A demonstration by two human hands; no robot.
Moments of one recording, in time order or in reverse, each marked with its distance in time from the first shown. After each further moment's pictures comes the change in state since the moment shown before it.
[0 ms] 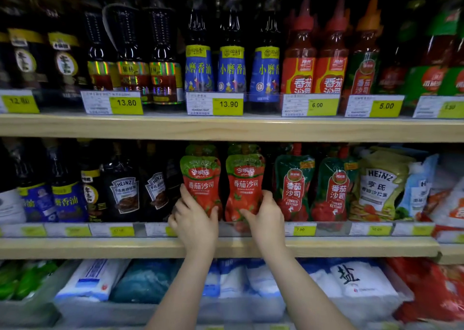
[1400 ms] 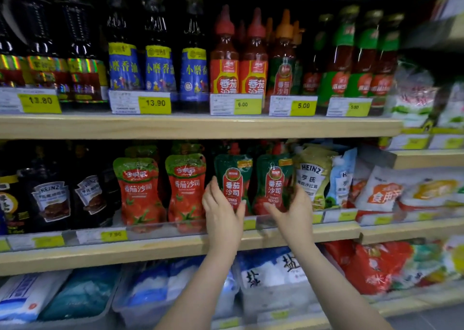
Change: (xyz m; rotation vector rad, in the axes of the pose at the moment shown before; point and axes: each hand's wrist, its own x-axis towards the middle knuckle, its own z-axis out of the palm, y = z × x) left_hand -0.084 0.133 0.047 -0.432 -0.072 0.322; right_hand 0.016 0.107 -0.142 -0.077 0.224 0.081
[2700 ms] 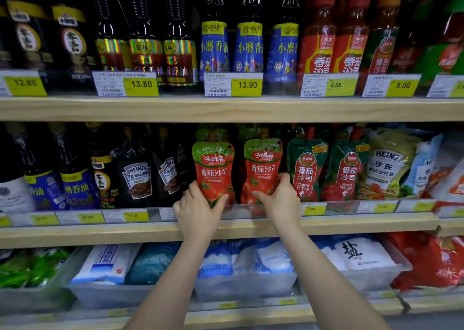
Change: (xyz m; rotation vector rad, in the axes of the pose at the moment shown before) left_hand 0.035 -0.153 -0.133 0.402 -0.019 -0.161; right_hand -0.059 -0.124 0.120 -0.051 -0.178 0.114
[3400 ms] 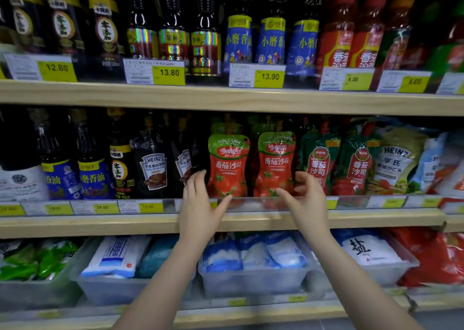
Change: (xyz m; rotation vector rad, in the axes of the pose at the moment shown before) left_hand -0.008 -0.038 -0.021 -0.243 0.025 0.267; right_hand -0.030 0.018 -0.019 0.239 0.101 -0.228
